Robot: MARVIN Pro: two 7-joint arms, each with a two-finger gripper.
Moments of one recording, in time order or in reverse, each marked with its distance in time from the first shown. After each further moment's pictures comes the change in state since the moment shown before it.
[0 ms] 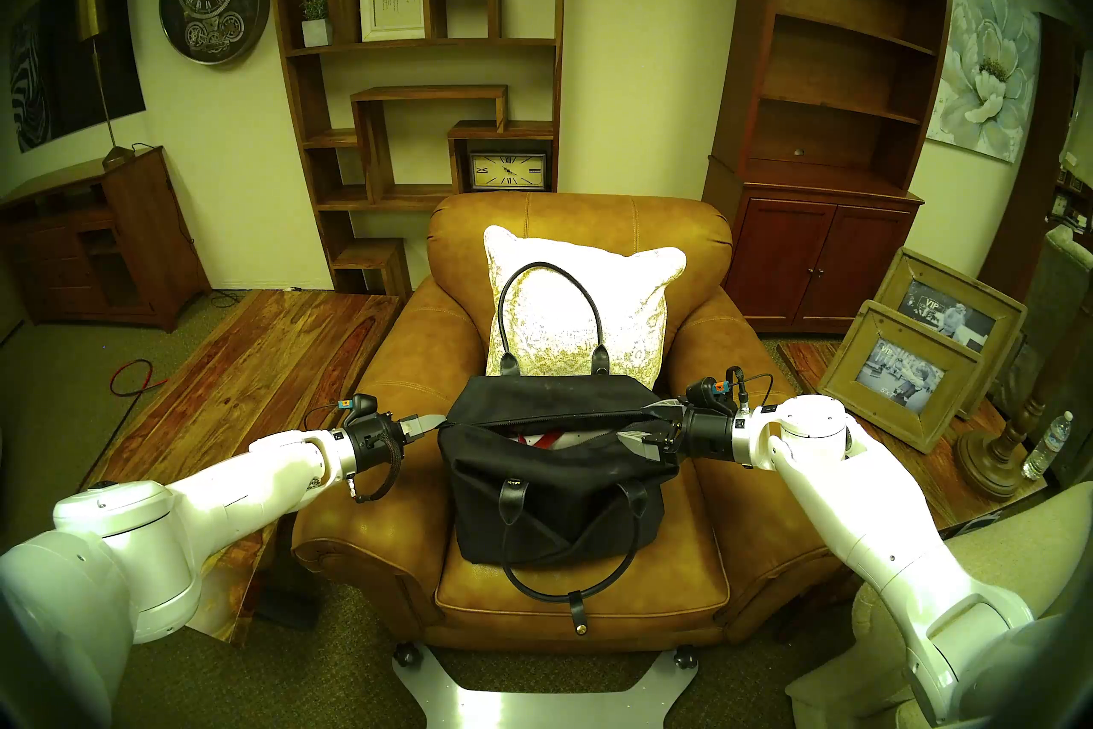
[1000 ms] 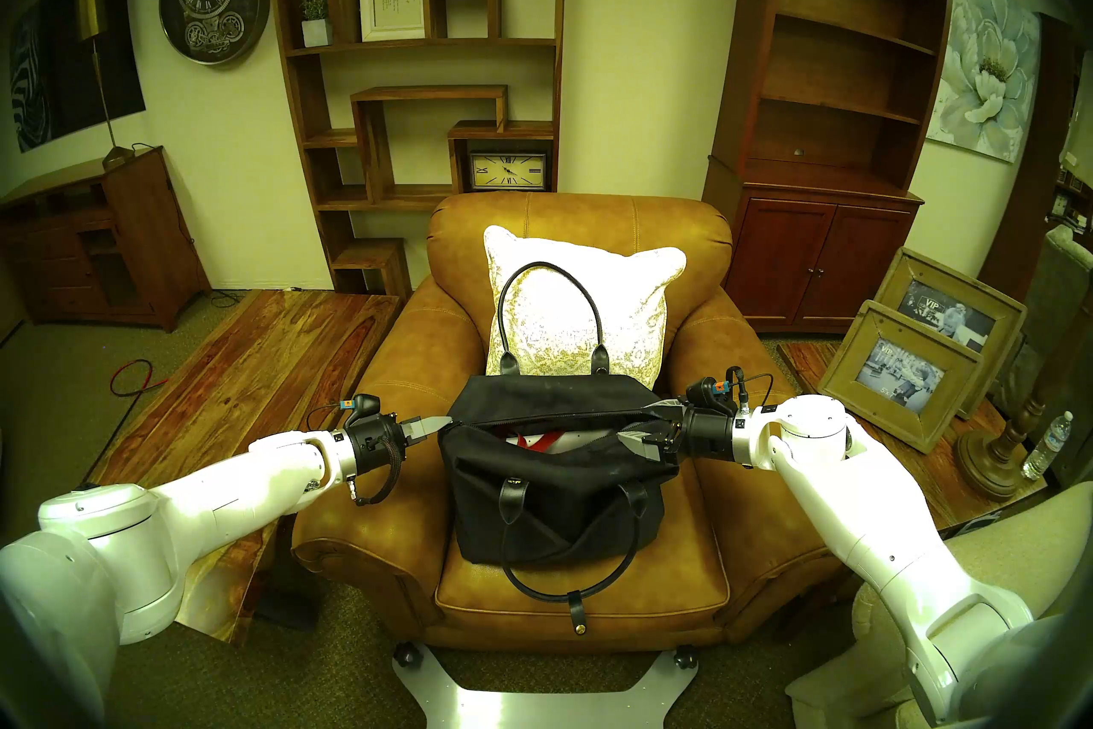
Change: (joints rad) left arm 0.020 0.056 0.001 -0.109 0.006 -0.022 0.009; right arm 0.000 -0.002 -0.001 0.001 -0.003 0.002 0.007
